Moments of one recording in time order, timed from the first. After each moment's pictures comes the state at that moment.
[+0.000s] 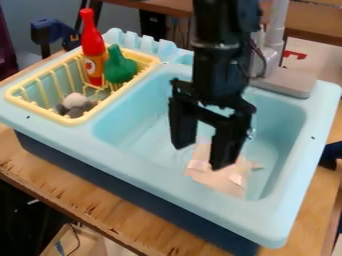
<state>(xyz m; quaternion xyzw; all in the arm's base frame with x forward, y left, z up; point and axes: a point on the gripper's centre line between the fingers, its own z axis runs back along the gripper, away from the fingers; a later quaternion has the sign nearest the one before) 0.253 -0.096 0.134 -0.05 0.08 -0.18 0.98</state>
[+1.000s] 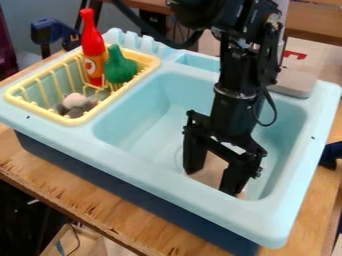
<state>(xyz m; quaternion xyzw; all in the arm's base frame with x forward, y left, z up) 0.273 -0.100 0.084 0.01 0.10 -0.17 0.98</state>
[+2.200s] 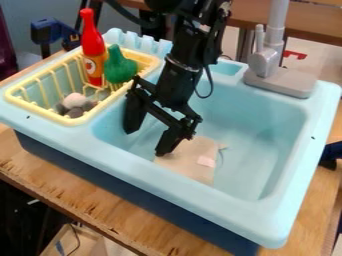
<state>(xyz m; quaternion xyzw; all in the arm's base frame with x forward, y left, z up) 0.291 -0.004 0.092 0.13 0.15 -0.04 0.98</state>
